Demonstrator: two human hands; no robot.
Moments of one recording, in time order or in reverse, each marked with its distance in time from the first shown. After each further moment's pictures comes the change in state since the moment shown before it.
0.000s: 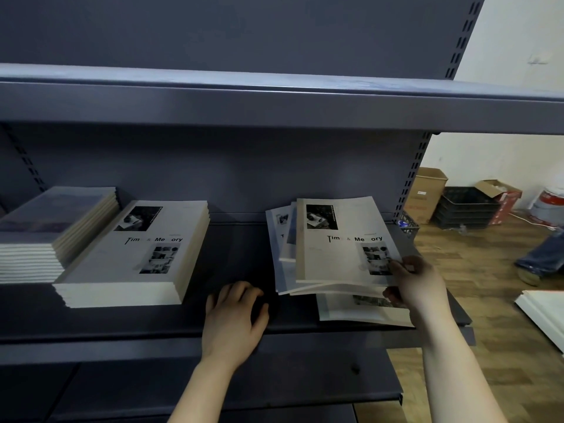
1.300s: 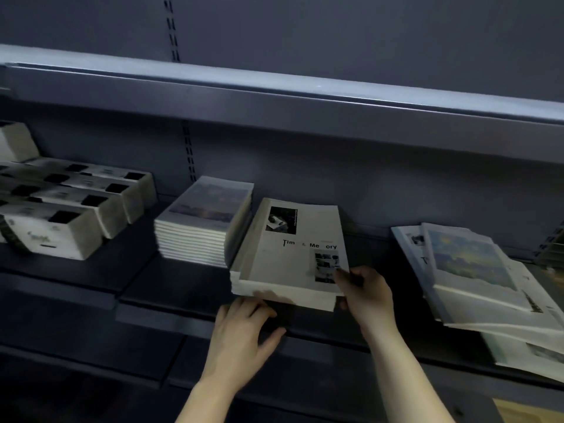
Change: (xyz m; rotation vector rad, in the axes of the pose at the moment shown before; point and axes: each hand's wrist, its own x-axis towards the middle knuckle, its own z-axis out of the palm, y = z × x) left_hand -0.066 -0.212 -0.097 -0.063 0.003 -0.087; right_hand -0.173 -0.073 0.275 -0.170 -0.379 -0.083
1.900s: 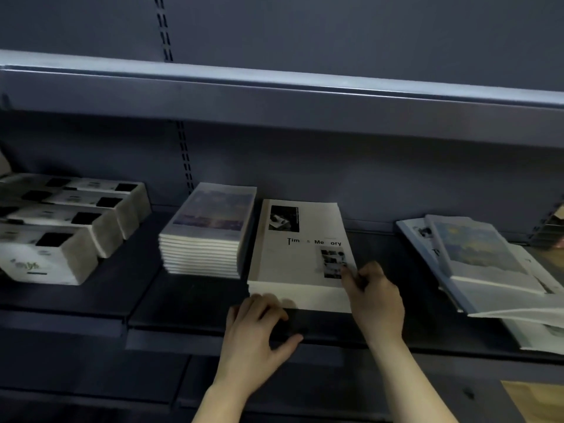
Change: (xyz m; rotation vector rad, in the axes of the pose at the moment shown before) left_hand 0.013 -0.039 0.005 -0.105 0.048 0.119; right_hand -0.007 0.003 0.042 -0.449 0.348 -0.172
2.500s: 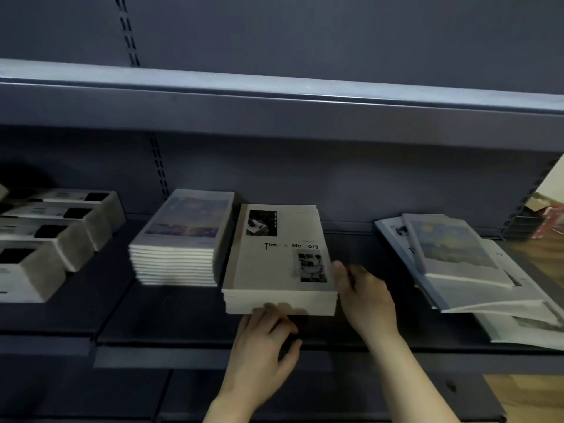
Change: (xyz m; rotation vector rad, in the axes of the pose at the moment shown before) left_hand 0.009 0.038 0.015 -0.075 -0.100 0.114; right_hand 0.013 0.012 -0.025 -0.012 -0.175 -0.041
